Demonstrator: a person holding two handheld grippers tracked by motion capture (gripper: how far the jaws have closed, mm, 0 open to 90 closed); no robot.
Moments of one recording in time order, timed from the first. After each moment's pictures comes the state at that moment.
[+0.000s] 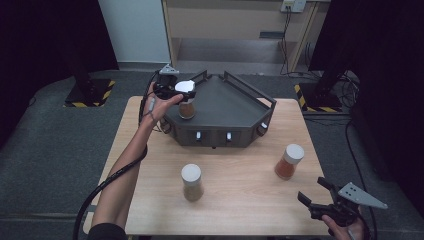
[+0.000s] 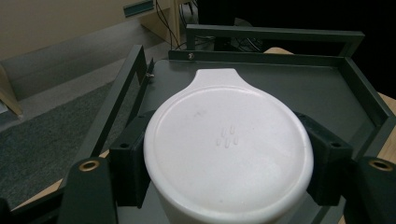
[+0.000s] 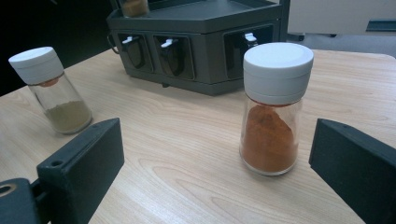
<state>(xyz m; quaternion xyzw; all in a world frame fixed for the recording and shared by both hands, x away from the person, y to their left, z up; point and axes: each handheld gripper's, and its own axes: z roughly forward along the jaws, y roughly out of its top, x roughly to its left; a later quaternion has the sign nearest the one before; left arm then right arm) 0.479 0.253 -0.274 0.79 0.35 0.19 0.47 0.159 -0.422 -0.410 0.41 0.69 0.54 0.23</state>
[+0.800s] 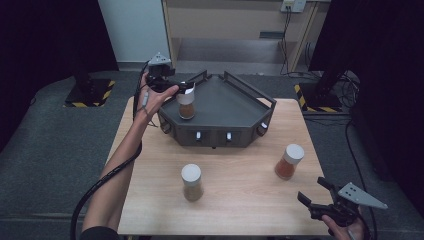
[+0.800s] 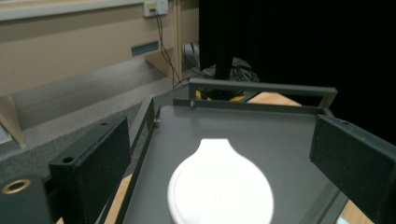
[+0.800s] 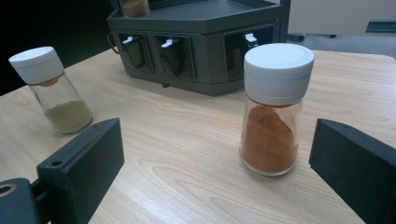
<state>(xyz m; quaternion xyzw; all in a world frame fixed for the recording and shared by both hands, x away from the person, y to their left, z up) 0.458 0.270 -0.250 0.74 0.34 0.22 0.53 0.159 -0.421 -0.409 0.41 0.69 0.54 0.23</state>
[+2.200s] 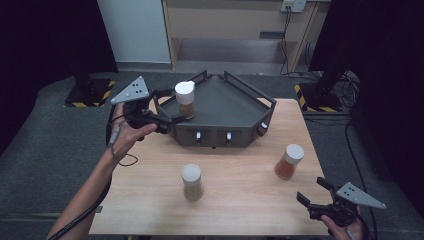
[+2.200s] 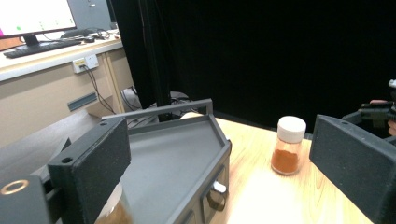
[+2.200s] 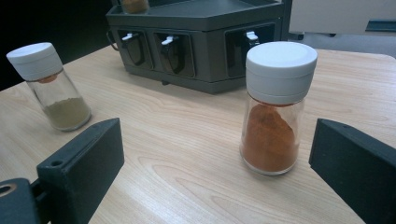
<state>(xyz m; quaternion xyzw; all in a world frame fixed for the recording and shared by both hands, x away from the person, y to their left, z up) 0.345 0.313 -0.247 0.75 0.19 0.19 0.61 0.160 -0.418 -0.407 0.41 0.70 0.54 0.23</state>
